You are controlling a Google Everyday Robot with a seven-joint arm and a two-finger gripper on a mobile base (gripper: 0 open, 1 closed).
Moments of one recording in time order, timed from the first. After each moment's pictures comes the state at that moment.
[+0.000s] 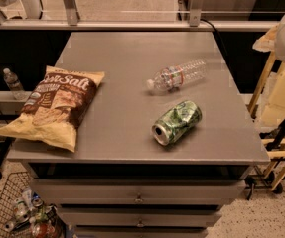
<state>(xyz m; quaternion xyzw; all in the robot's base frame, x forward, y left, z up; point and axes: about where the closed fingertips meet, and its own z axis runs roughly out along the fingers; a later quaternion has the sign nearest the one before) 0.438 -0.215 0.983 -0.60 0.78 -0.04 0.17</state>
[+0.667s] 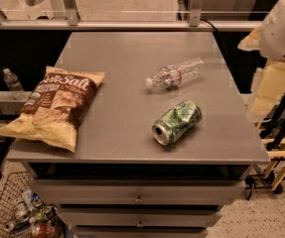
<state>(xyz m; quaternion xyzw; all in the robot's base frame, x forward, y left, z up) 0.473 -0.214 0.965 -0.64 0.76 -0.02 0.16</state>
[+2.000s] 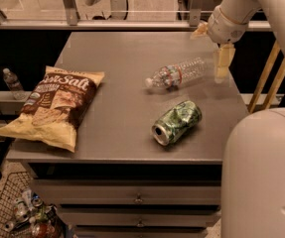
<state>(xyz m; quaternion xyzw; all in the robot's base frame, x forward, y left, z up) 0.691 -0.200 0.881 -0.79 0.59 -0.01 0.17</state>
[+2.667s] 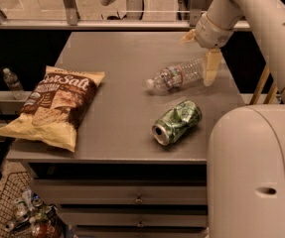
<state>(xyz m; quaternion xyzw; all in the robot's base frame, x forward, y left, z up) 0.705 -0.174 0.856 -0.81 0.57 0.02 0.16</state>
